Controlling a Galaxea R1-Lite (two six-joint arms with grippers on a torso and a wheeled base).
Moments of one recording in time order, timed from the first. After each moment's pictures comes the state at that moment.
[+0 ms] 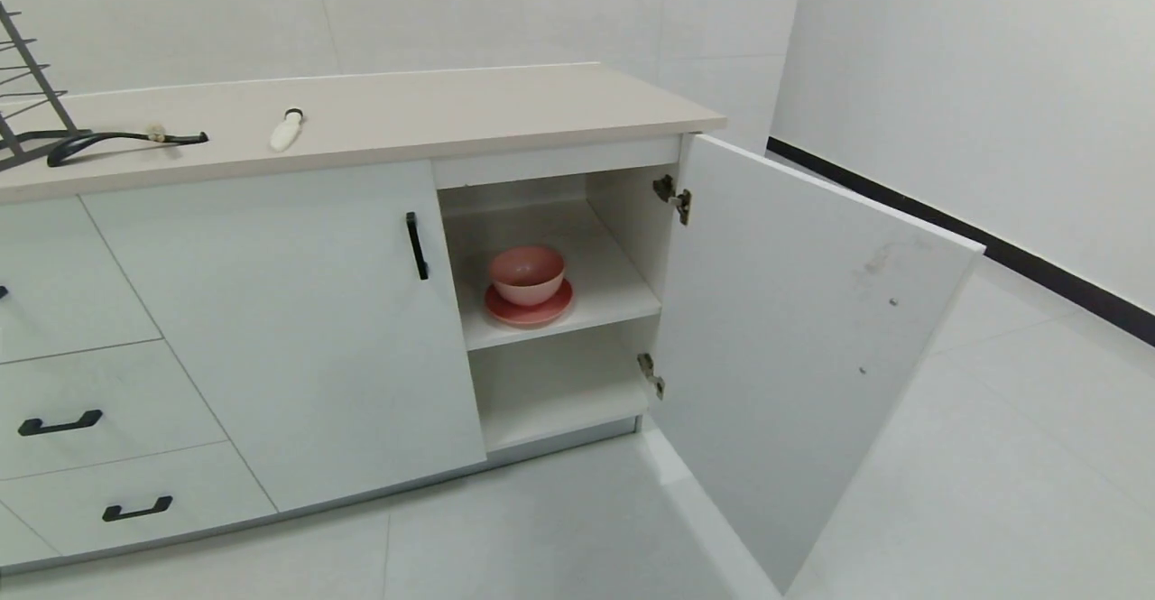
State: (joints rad) left arm 0.00 0.00 0.00 0.00 -0.09 0.01; right arm 0.00 0.00 0.00 0.00 -0.02 0.00
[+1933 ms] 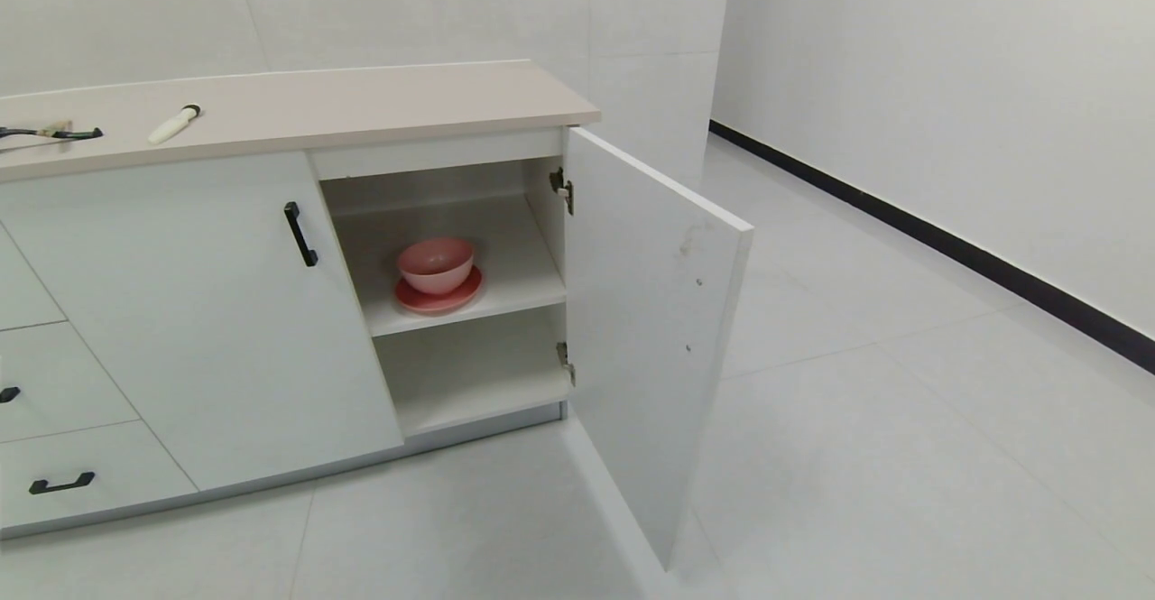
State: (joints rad) left arm 0.00 0.00 0.00 0.00 -0.06 0.00; right arm 0.04 0.64 -0.29 -0.25 0.29 -0.04
